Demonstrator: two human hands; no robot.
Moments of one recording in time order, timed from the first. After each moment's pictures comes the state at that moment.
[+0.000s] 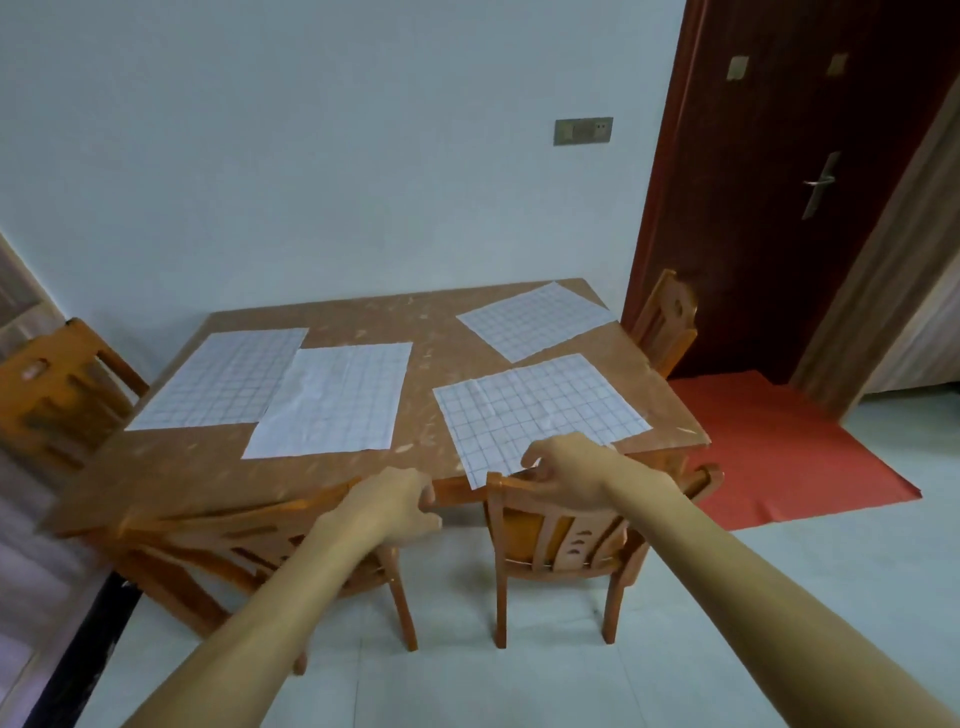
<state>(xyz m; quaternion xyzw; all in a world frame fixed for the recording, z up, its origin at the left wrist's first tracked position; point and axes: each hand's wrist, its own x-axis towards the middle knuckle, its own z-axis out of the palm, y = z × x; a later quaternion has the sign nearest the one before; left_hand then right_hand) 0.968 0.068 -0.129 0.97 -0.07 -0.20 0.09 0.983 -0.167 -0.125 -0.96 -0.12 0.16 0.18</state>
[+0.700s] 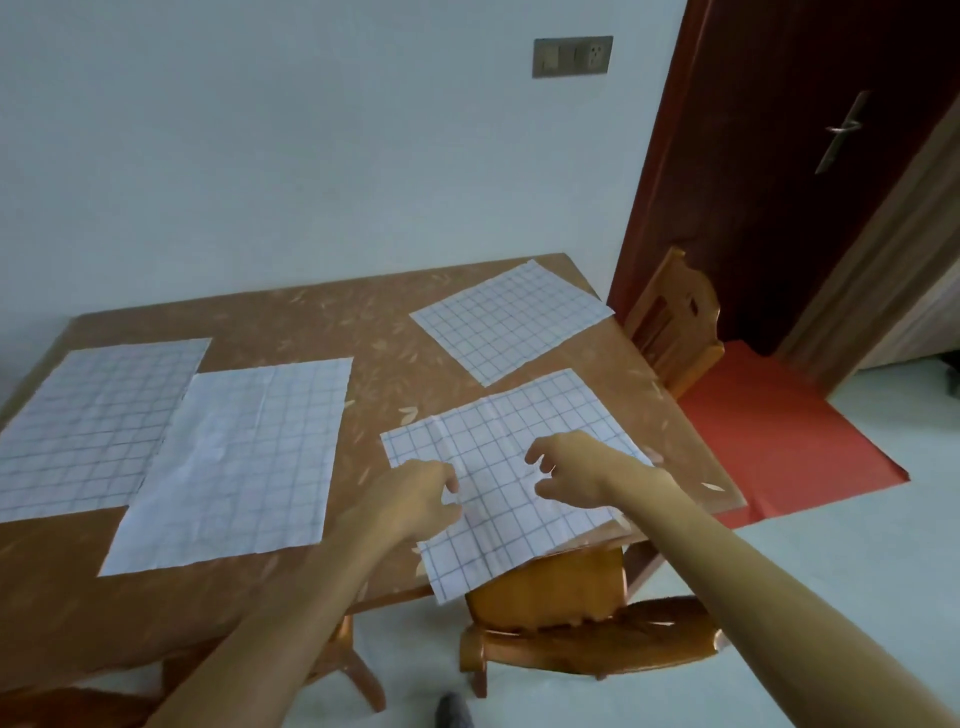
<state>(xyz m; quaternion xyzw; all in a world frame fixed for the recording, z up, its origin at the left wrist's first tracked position) 1.277 0.002 -0.198 0.96 -0.14 -0.23 0.12 1.273 -0.227 -0.188 -0.96 -0.07 0.22 0.17</state>
